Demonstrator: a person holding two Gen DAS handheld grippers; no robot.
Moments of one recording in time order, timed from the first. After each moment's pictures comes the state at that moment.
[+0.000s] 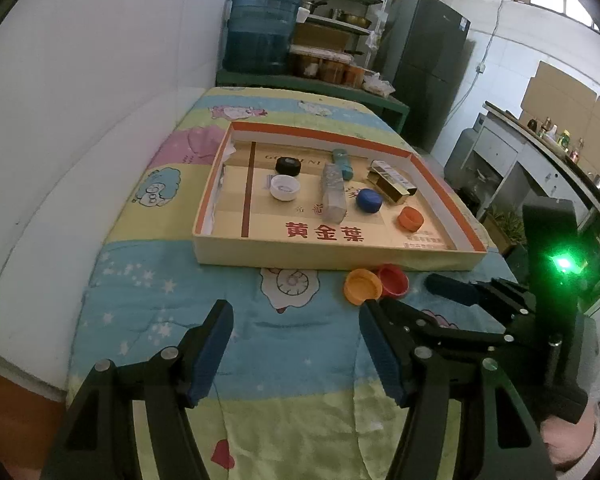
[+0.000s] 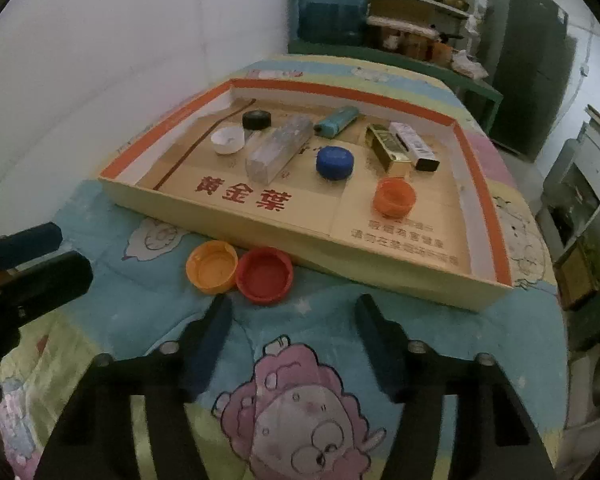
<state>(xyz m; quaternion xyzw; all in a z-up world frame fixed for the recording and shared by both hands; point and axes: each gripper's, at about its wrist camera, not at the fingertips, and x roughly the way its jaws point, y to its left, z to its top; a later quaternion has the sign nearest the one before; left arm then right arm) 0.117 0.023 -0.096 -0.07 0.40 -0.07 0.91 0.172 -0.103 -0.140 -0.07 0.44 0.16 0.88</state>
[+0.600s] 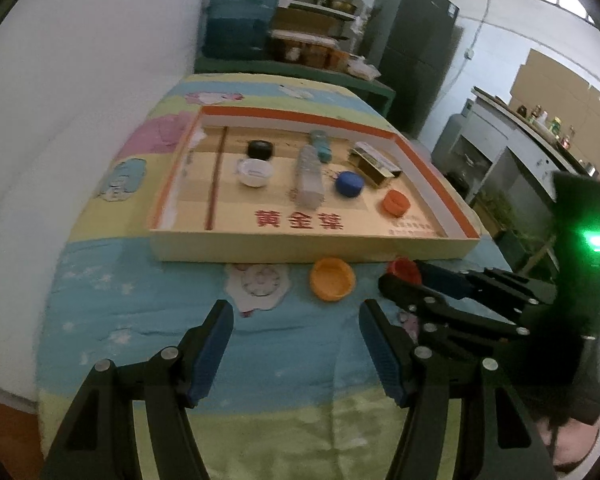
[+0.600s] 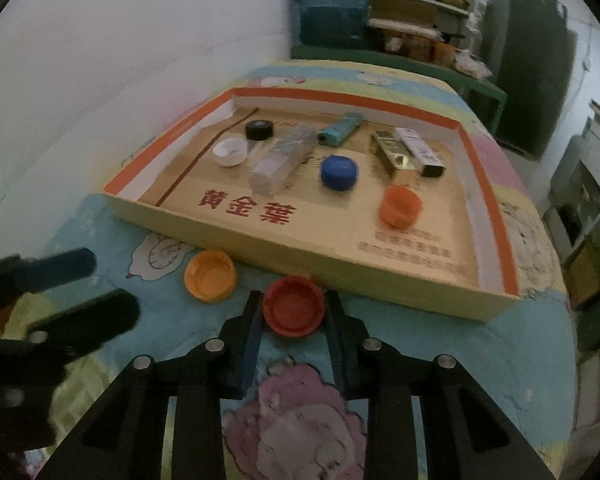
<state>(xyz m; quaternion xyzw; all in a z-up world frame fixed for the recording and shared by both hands) 0.133 -0.001 -0.110 -0.06 0.42 -0.11 0.90 0.172 -0.117 -0.132 -0.04 0.43 0.16 0.89</state>
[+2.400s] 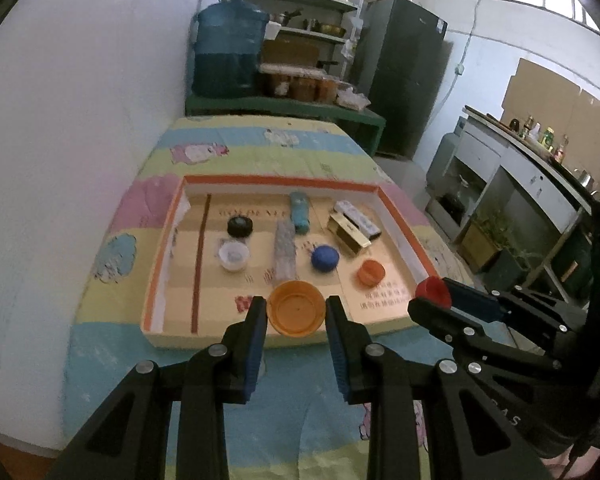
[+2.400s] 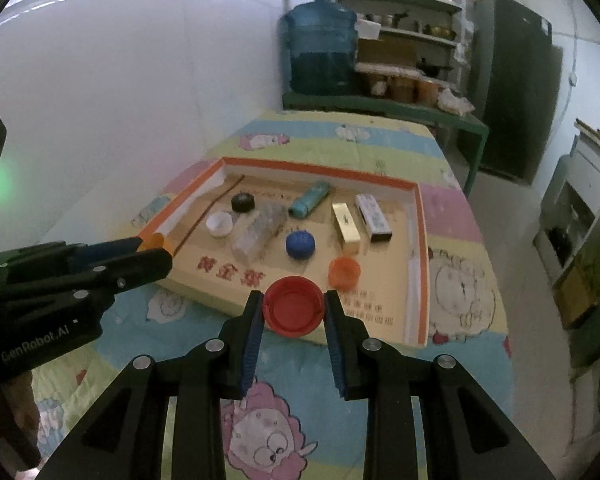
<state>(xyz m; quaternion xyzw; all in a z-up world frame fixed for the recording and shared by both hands) 0.161 -0.015 -0.046 -0.05 0.38 -0.10 0.92 0.165 -0.142 -0.060 -0.05 0.37 0.17 0.91</state>
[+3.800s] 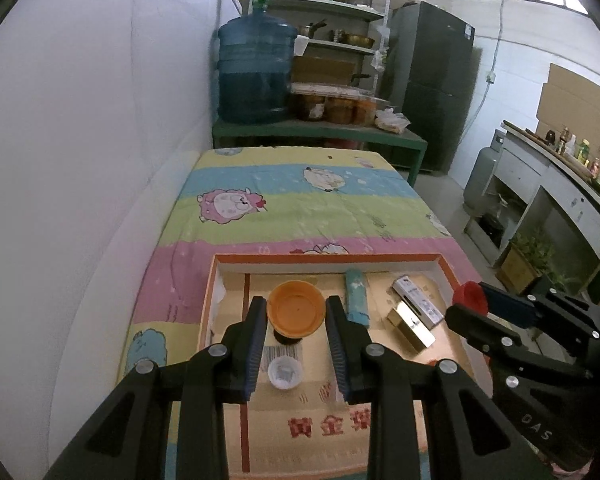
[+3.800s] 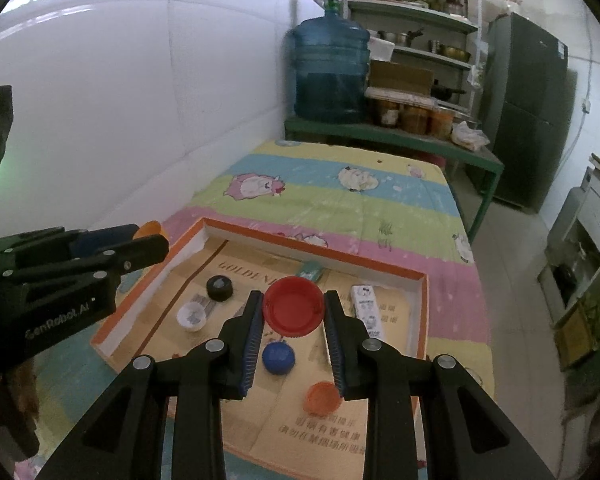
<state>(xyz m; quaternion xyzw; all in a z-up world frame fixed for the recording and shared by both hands) 0.269 0.004 -0.023 -0.03 0.36 -0.04 0.93 0.263 -0.132 -0.032 -0.06 0.35 0.18 0.92</state>
